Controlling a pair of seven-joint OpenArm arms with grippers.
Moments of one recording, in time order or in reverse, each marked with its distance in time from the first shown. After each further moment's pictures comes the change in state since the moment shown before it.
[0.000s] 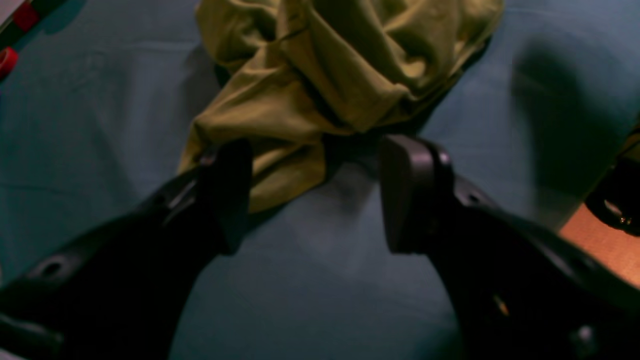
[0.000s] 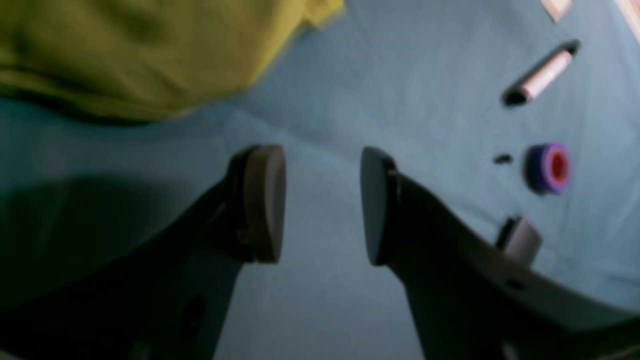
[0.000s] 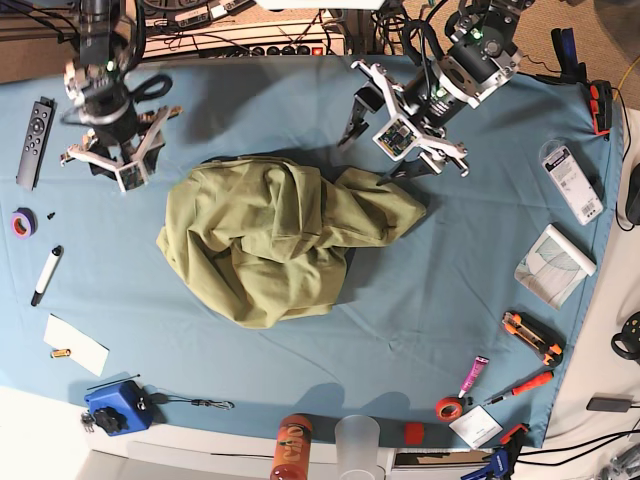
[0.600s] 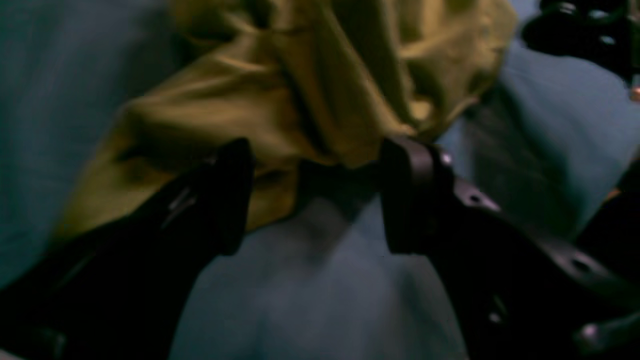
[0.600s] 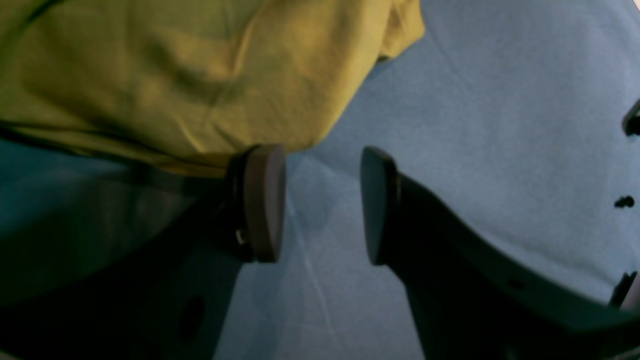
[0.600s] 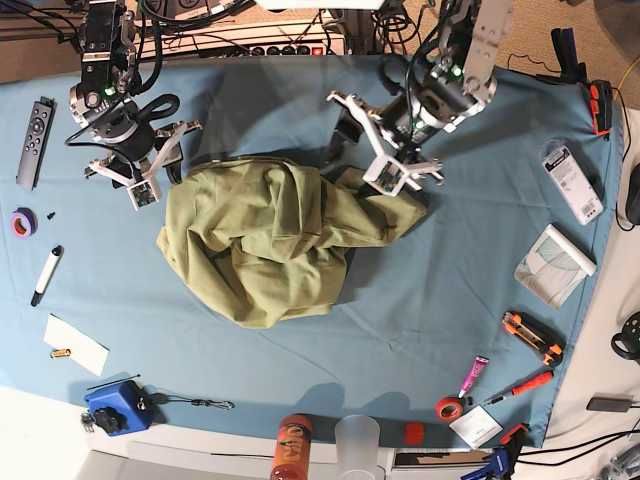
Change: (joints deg) left arm -8.0 7.6 -0.1 -12.3 -14.3 -1.0 4.5; right arm 5.9 -3.0 -0.1 -5.1 8.3 6.4 -0.8
